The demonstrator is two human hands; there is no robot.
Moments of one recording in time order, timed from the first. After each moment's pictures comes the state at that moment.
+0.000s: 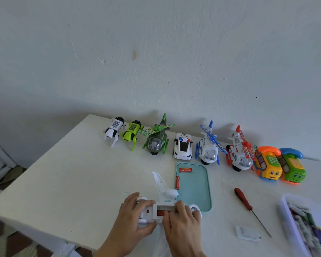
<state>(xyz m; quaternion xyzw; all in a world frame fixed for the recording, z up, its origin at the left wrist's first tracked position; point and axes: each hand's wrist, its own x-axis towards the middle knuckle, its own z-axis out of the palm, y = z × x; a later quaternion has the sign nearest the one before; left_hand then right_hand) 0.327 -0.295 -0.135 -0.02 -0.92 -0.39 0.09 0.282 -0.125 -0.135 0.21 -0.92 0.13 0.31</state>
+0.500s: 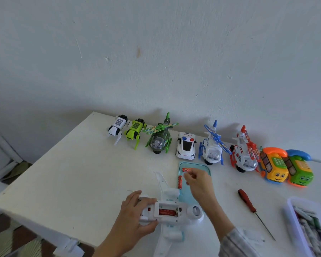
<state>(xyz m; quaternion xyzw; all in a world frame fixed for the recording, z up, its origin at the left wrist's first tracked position) 0.325 -0.296 -0.130 0.00 -0.92 -0.38 0.05 0.181 -0.111 -0.073 0.04 -0.90 0.43 -0.04</state>
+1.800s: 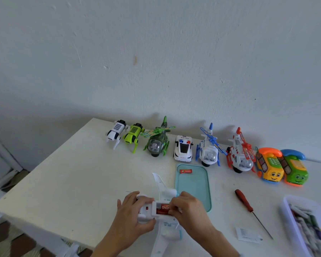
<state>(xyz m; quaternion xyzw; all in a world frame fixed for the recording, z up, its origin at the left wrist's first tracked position) 0.323 -0.292 -0.114 0.05 -0.94 -0.34 0.00 0.244 -0.096 -0.094 0.38 -0.88 0.27 0.10</state>
